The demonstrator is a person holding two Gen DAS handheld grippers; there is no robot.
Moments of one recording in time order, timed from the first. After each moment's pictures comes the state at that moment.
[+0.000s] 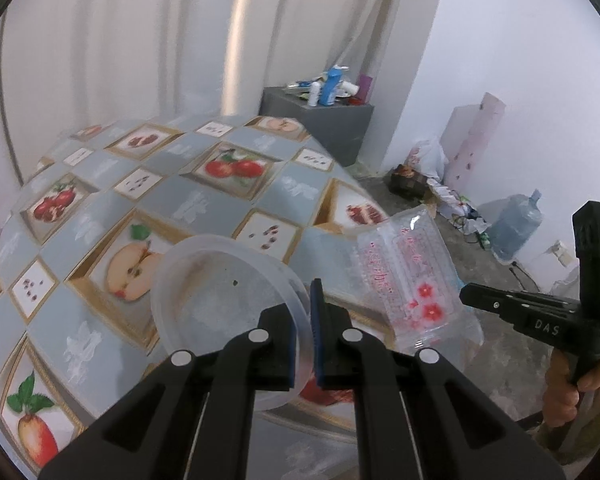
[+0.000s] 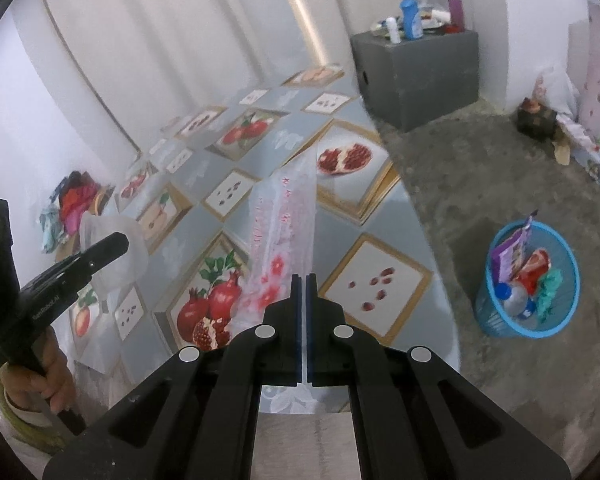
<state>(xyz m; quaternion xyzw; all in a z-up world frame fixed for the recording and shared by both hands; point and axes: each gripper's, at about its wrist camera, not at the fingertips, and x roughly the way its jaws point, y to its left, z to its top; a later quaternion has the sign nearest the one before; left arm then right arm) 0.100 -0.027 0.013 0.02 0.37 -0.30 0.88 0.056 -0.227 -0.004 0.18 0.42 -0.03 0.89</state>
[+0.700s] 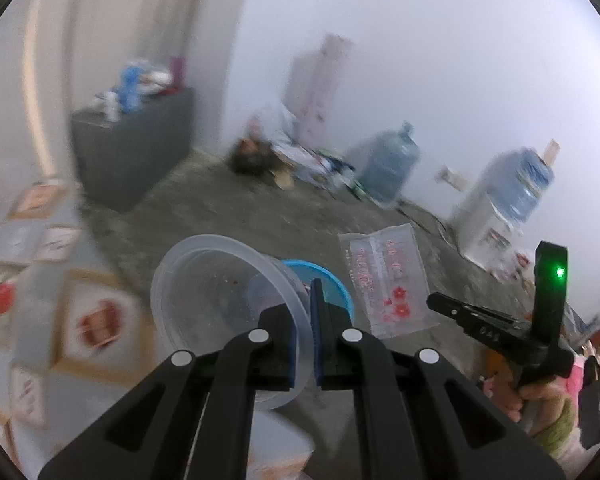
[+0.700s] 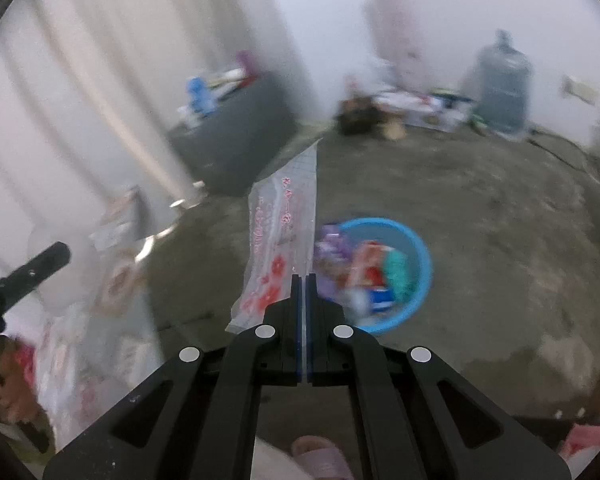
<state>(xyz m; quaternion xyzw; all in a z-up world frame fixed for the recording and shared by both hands) 0.085 -0.300 0.047 0.11 0.37 -0.54 0.75 -0.088 -0.427 -0.017 0.31 0.32 -0.32 0.84</state>
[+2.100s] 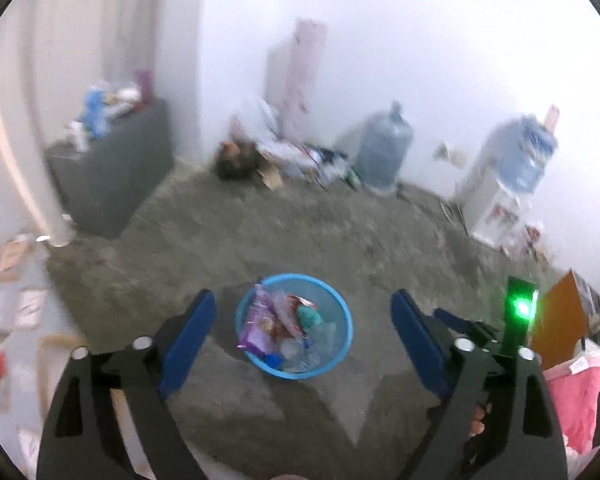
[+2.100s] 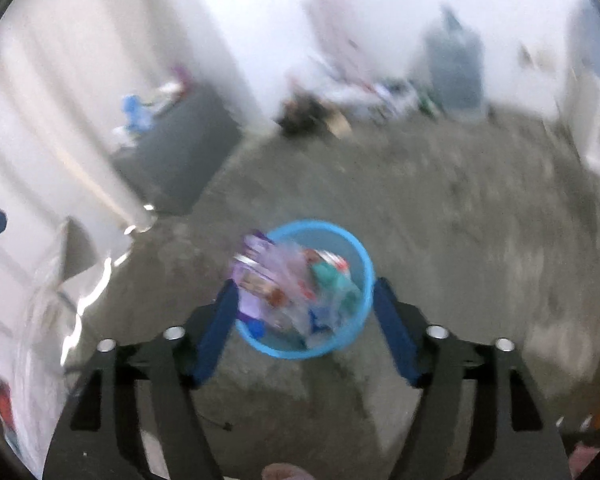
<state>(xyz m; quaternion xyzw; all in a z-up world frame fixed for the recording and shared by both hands) 0.077 -0.354 0.068 0.15 0.34 -0.54 0.76 -0.095 -0.456 -0.031 0.27 0.29 -0.35 0.85</state>
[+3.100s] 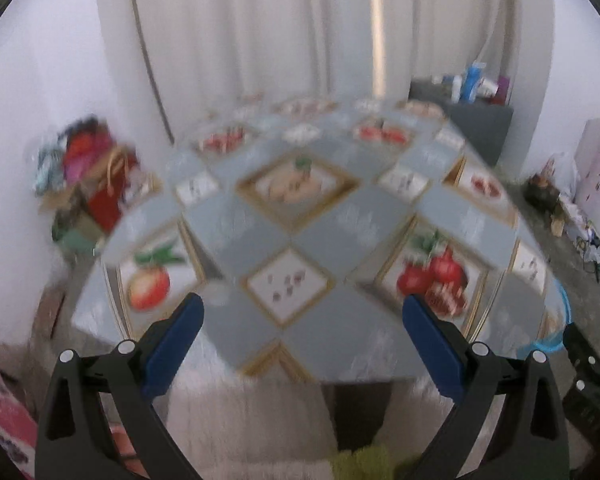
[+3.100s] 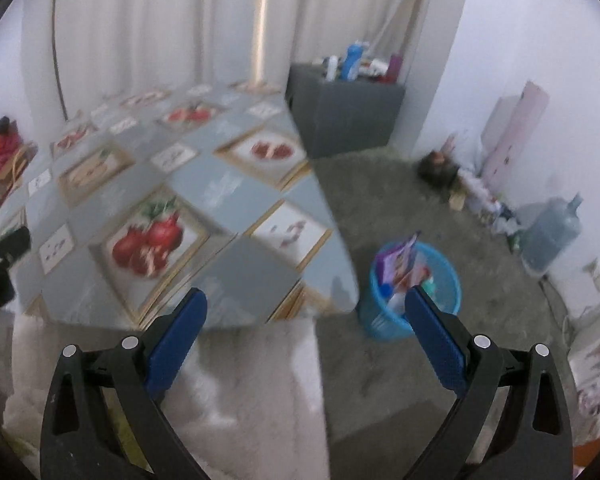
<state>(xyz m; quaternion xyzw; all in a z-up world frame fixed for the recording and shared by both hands) 0.018 0.009 0.004 0.04 0.41 0.00 0.91 -0.029 -0.168 0.010 -0.01 0.43 -0.19 0.88</state>
